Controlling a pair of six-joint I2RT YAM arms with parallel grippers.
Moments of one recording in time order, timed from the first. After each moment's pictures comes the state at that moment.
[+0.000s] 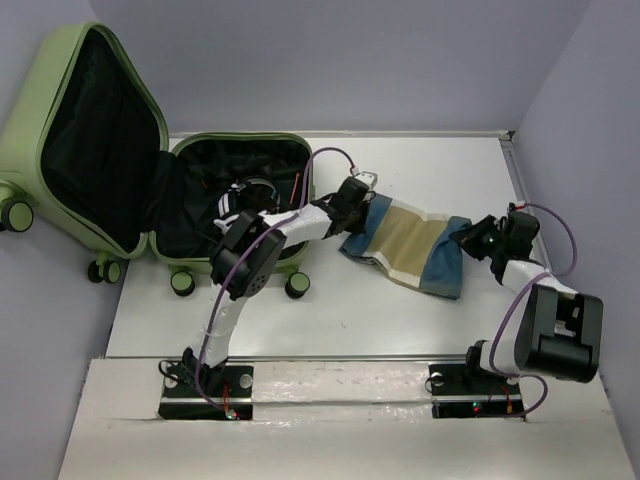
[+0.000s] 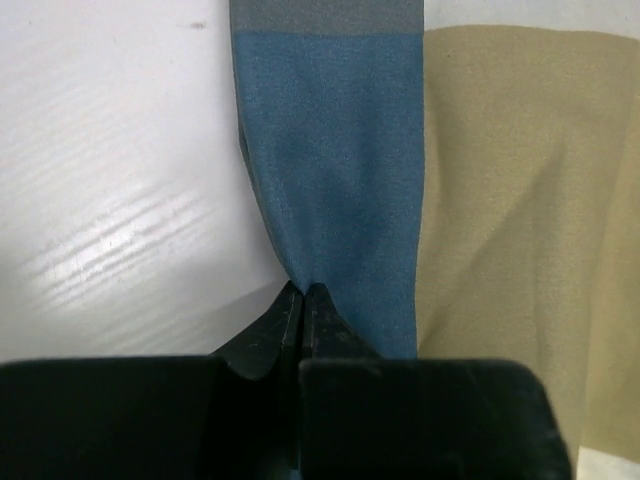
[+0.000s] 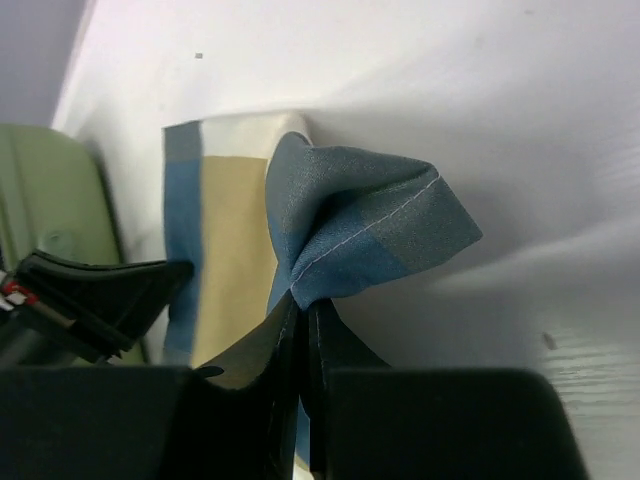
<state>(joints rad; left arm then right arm) -0.74 2.20 1.55 -0.09 -0.03 -0.34 -0.27 1.37 0.54 0.20 -0.46 0.70</state>
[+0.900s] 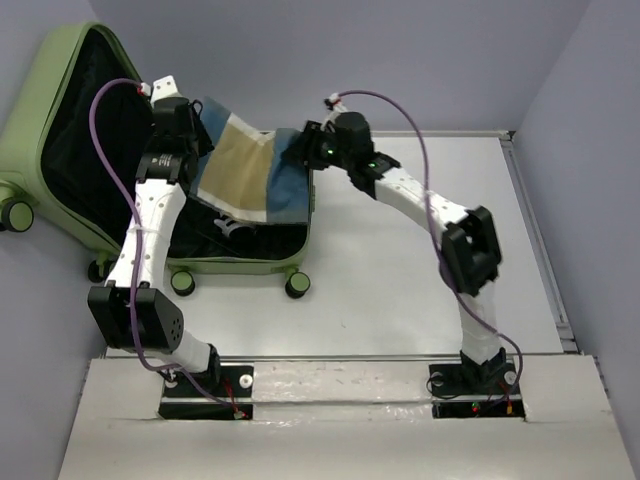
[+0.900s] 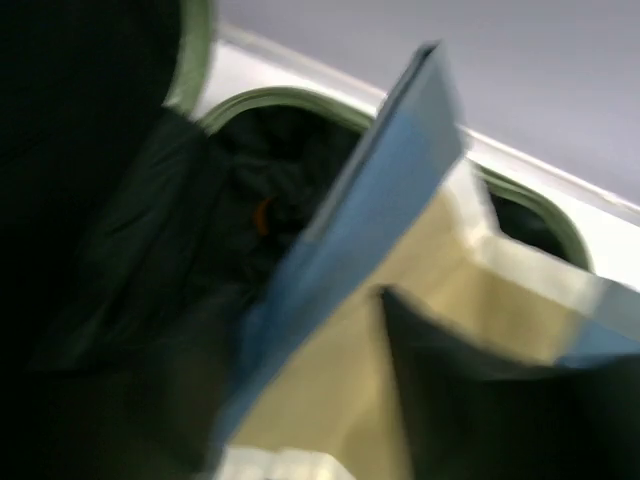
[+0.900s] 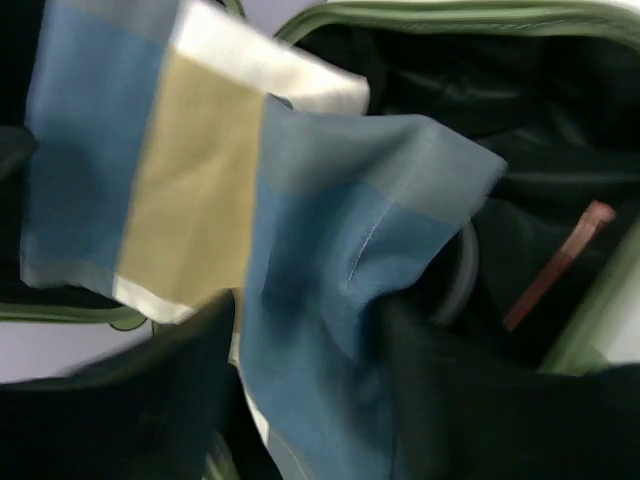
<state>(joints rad) -0.09 1.50 1.57 -0.45 -0.25 -0.34 0.59 2.00 1.77 0.03 -0.27 0.70</state>
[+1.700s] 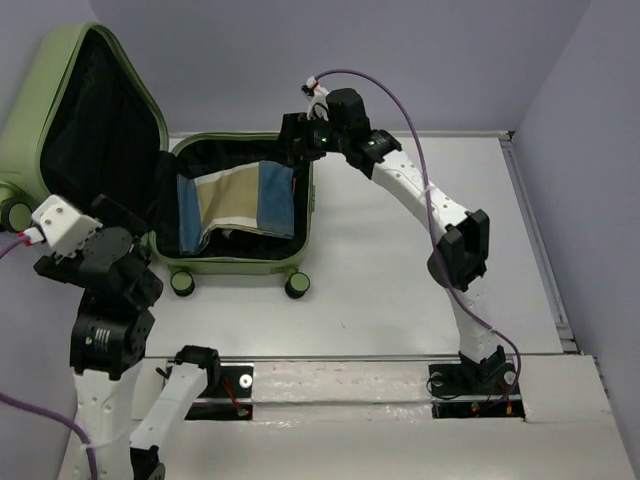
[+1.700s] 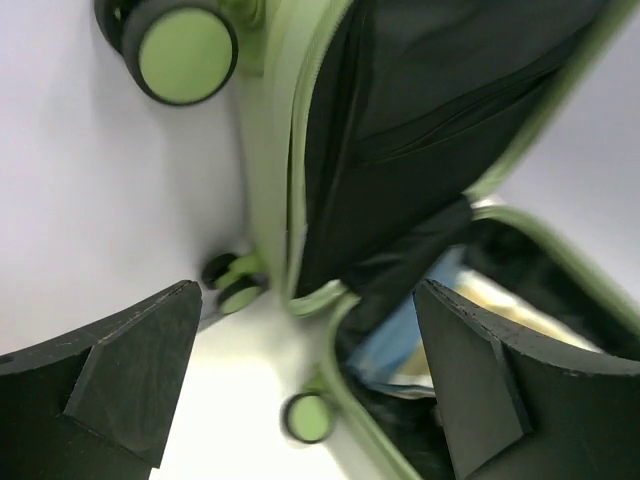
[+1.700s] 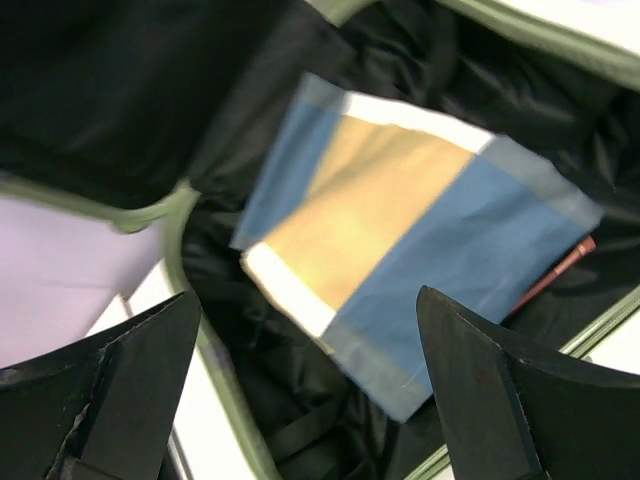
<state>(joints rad) -0.17 0.62 1.25 -0.73 -0.96 -0.38 0.63 2.23 2.30 -0.41 -0.43 0.43</state>
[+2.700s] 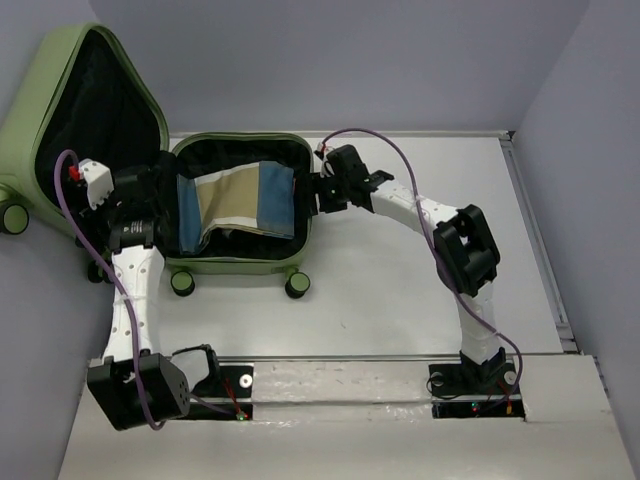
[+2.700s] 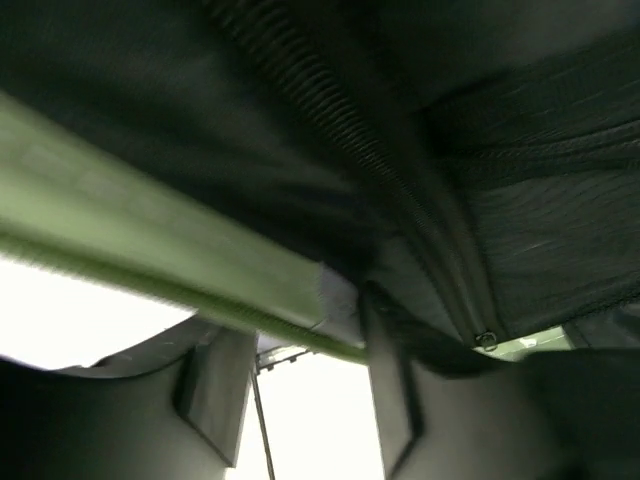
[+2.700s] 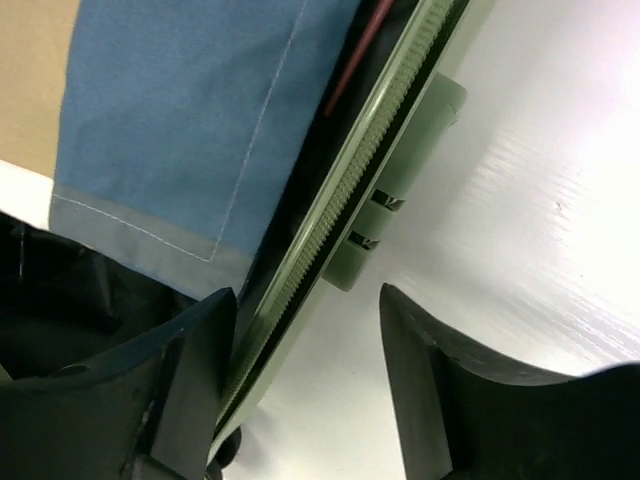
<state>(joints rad) 0.20 1.11 1.06 -0.48 -1.13 -0.15 0.63 2.10 1.72 -0.36 -0.20 0.36</state>
